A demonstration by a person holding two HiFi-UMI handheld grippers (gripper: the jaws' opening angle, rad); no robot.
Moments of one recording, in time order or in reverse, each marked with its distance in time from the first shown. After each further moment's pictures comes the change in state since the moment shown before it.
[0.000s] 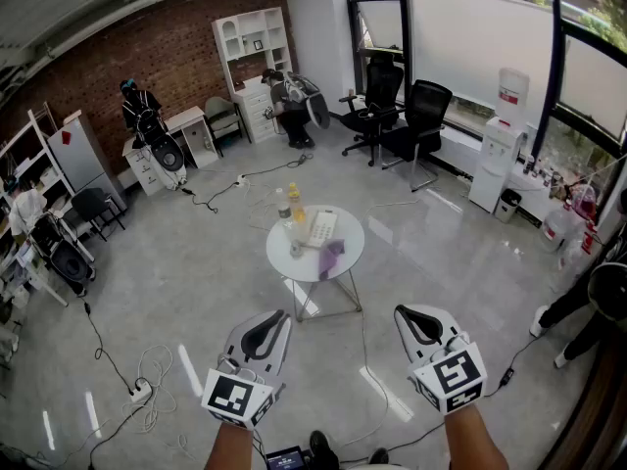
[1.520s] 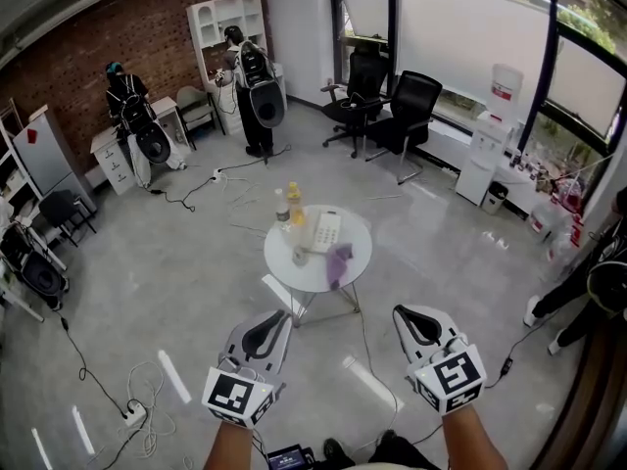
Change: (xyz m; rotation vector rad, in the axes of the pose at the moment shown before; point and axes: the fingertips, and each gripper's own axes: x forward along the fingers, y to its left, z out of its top) left arm 0.037 0.173 -0.083 -0.094 -0.005 -0.121; right arm 0.170 0.051 0.012 0.020 0.043 -0.086
